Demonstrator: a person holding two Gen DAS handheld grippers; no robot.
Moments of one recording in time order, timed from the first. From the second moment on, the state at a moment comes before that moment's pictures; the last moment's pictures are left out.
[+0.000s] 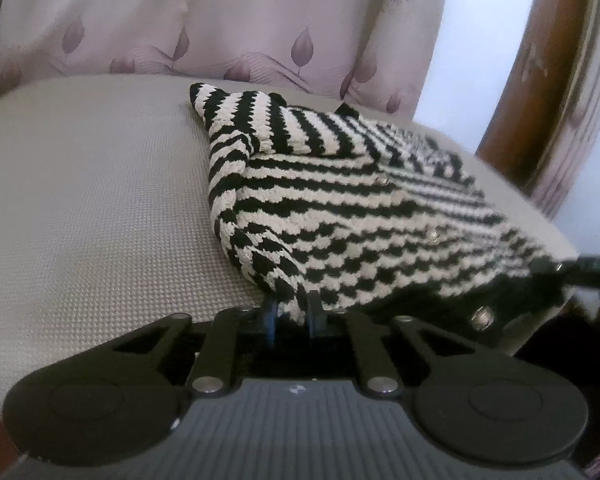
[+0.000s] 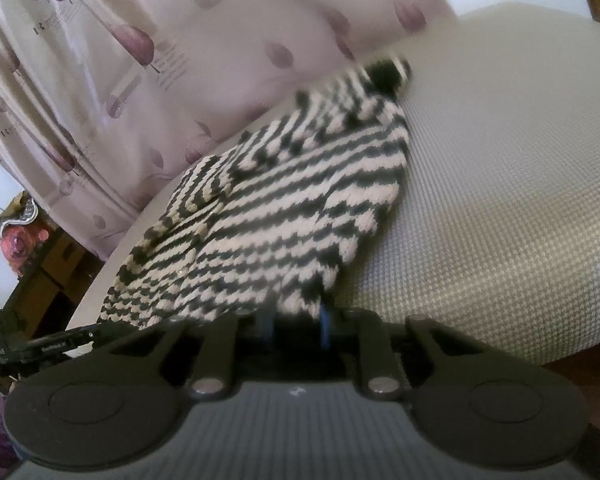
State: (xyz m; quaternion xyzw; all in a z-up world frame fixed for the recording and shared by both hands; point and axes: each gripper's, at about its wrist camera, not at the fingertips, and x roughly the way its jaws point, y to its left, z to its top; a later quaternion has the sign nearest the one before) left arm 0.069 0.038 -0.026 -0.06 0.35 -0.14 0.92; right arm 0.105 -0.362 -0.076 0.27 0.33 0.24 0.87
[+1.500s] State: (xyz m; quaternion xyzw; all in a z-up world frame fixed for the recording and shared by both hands) left arm 0.335 0.059 -0.003 -0.17 0.25 -0.01 0.95; right arm 0.376 -0.422 -0.067 0.49 0.24 0.19 0.82
